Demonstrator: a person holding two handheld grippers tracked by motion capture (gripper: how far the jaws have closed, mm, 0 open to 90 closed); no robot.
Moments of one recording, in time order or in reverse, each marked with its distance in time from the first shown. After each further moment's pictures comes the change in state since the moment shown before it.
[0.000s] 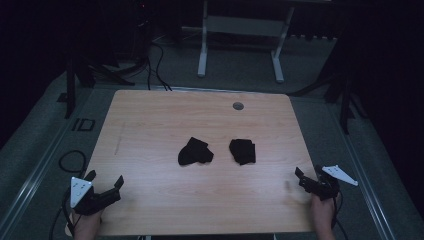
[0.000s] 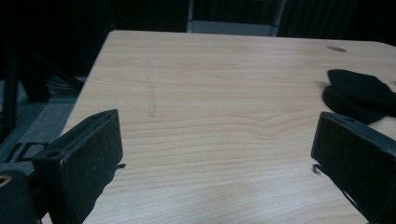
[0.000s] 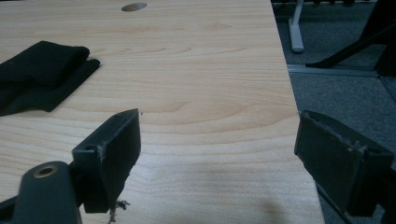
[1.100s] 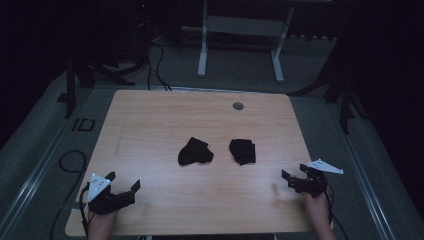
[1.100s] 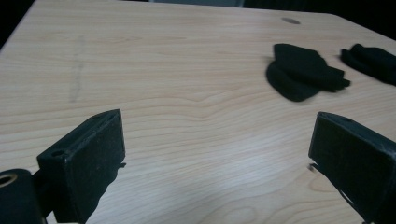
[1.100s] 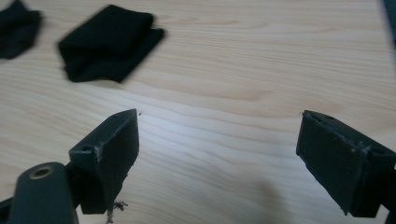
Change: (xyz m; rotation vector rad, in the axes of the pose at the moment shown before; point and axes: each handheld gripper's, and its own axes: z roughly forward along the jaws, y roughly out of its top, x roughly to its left) left arm -0.041 0.010 0.006 0.132 -0.159 0.018; right arm 0.033 0.017 0.013 0.161 0.182 -0.080
